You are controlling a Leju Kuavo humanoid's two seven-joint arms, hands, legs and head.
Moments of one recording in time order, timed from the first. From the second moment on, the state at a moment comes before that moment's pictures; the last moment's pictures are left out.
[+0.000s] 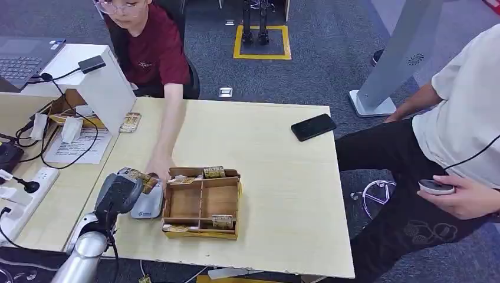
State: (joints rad) left arm -0.19 0.18 -0.13 -1.22 -0.36 0.11 -0.20; right arm -0.06 -0.02 0.96 -0.14 -0.35 -0.27 -0.07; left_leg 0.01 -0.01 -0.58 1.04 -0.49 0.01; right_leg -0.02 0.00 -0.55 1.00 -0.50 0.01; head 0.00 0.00
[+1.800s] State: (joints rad) left arm -0.21 0.14 -0.13 -1.04 -0.73 0.33 -0.12; right arm -0.06 -0.02 0.99 -0.14 -0.34 -0.27 -0.07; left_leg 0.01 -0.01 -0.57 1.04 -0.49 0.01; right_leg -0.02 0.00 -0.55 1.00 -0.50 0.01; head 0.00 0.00
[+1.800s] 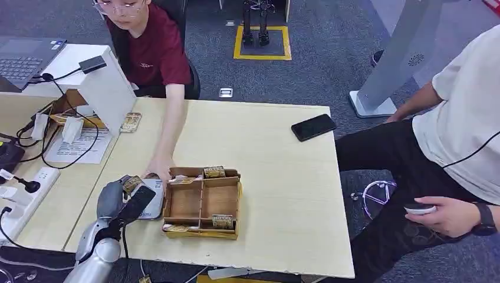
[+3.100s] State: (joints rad) left arm -0.20 0.07 -0.03 -1.00 -0.20 0.10 -0.35; right arm -0.06 -0.02 1.02 -0.14 -0.34 -0.29 -0.07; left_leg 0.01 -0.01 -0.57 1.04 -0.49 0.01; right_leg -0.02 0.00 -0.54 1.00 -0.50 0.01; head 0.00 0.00
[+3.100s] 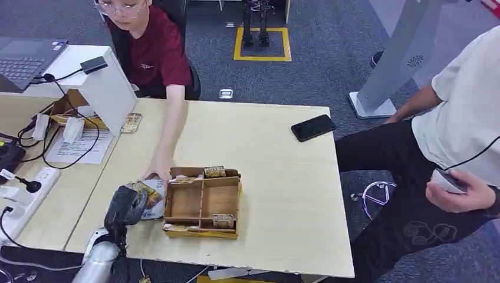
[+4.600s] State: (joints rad) left arm -0.39 0.11 0.00 -1.06 -0.47 0.65 -0.55; right arm -0.09 -0.02 1.08 -0.15 -0.31 -0.25 -0.06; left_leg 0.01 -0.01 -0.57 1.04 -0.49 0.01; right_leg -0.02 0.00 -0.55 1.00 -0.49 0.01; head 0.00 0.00
